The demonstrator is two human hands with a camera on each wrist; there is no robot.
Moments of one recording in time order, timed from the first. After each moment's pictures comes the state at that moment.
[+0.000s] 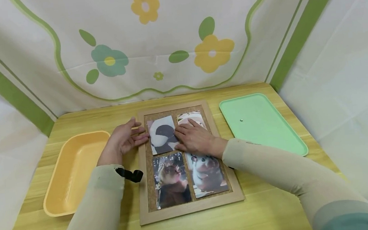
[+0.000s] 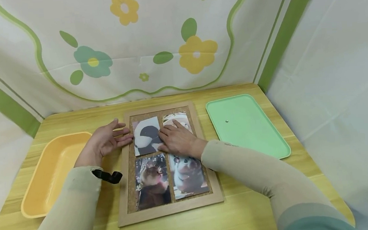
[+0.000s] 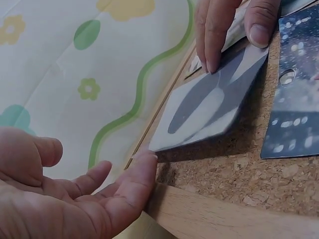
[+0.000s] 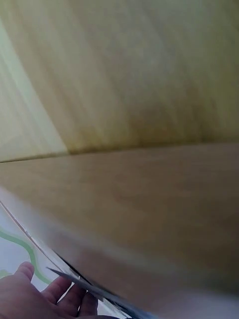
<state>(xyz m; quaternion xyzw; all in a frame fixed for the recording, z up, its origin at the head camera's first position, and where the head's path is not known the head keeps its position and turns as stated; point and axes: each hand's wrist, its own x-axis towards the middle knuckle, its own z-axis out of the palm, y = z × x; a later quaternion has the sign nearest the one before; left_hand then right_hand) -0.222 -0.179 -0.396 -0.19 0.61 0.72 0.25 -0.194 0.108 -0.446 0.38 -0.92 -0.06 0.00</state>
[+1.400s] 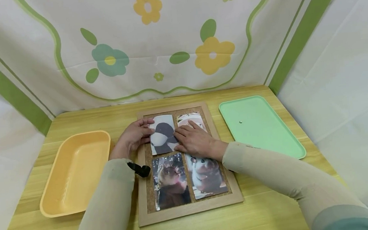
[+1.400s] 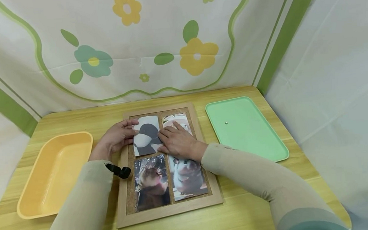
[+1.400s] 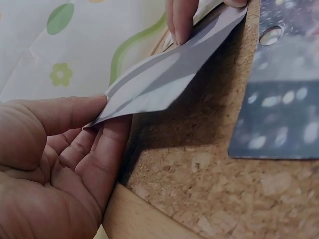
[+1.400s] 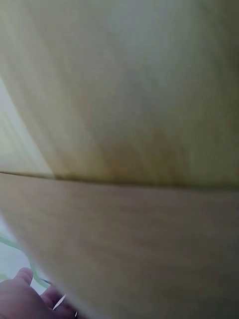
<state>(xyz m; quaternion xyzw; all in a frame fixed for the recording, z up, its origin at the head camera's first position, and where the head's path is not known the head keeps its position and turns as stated) -0.241 -0.162 -0.431 -0.06 0.72 0.64 0.26 -0.190 0.109 -0.453 0.38 -0.92 -0.07 0.02</state>
